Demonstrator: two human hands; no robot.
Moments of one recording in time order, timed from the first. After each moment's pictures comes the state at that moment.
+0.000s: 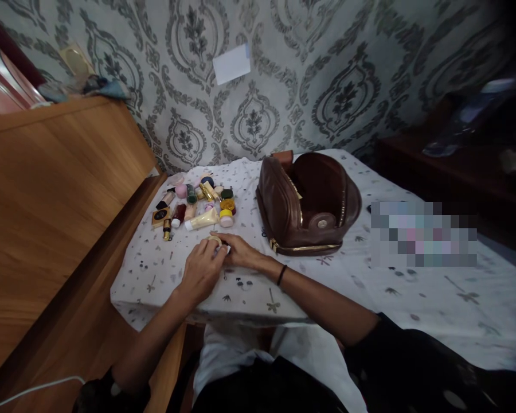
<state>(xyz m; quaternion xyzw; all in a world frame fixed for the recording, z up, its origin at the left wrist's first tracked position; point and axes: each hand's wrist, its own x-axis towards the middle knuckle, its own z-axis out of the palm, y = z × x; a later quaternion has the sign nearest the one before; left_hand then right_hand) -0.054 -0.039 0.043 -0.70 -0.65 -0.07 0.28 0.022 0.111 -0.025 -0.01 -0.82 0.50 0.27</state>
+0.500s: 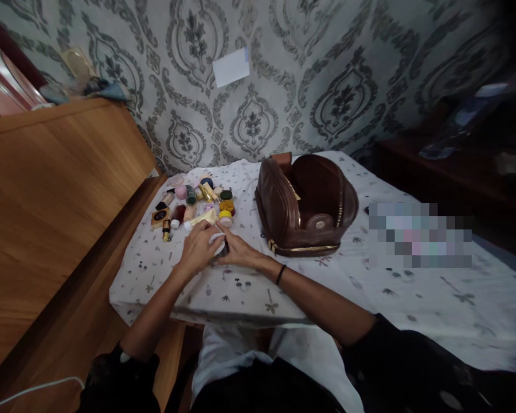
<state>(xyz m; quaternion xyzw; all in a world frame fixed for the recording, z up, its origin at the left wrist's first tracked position) -0.086 0.000 0.056 -0.64 -0.73 -0.21 0.06 0.023 0.113 -0.028 -0.05 -0.81 0.52 0.27</state>
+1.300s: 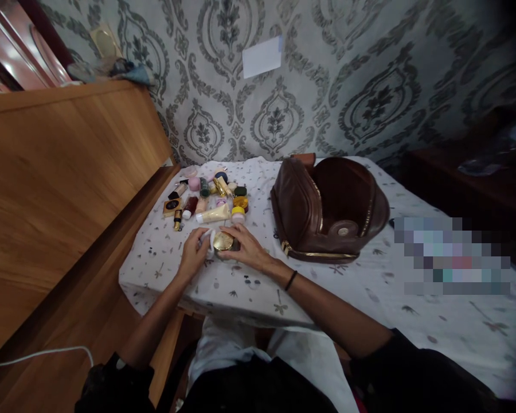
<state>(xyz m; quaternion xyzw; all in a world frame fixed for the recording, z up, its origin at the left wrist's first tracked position) -0.112 -0.043 0.010 -0.51 -0.73 -0.45 -0.03 0.024 0.102 -0.021 -0.06 -0.86 0.41 0.30</state>
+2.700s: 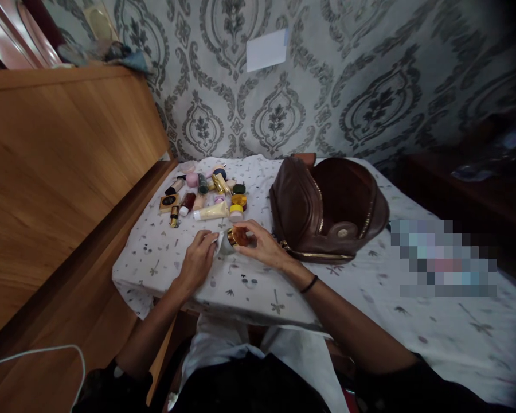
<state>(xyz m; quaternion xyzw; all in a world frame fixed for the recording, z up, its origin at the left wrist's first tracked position) -0.084 -0.049 0.011 -0.59 -0.72 -0.36 0.09 0.059 0.118 -0.005 -0.08 -0.83 0.48 0.29</state>
